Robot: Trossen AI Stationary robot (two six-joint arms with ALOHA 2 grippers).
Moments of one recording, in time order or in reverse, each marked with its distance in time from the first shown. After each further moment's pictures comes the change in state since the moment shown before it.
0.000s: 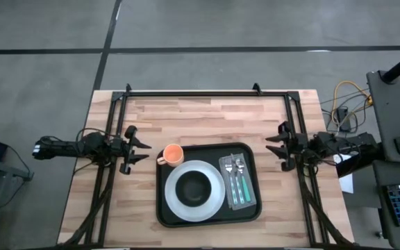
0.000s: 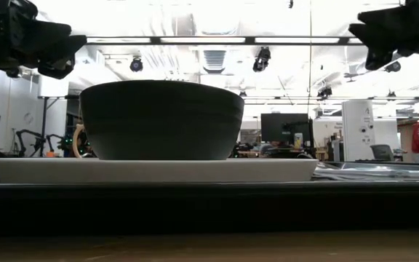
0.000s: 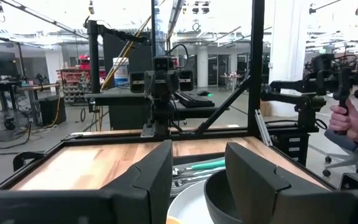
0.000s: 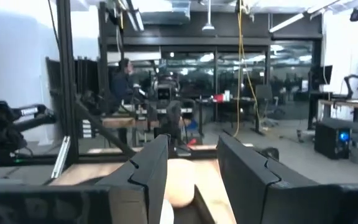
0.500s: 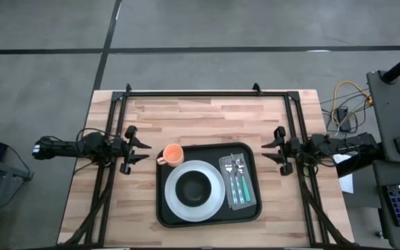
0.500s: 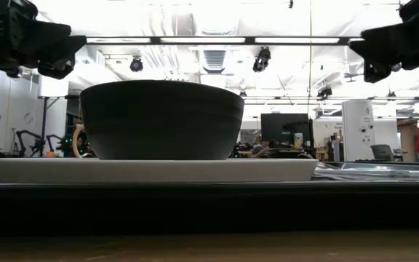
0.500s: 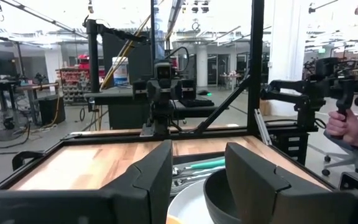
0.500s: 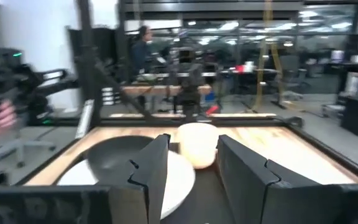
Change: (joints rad) left arm 0.000 0.002 0.000 -0.001 0.001 0.000; right arm 0.000 0.000 -0.016 -0.123 -0.072 0.040
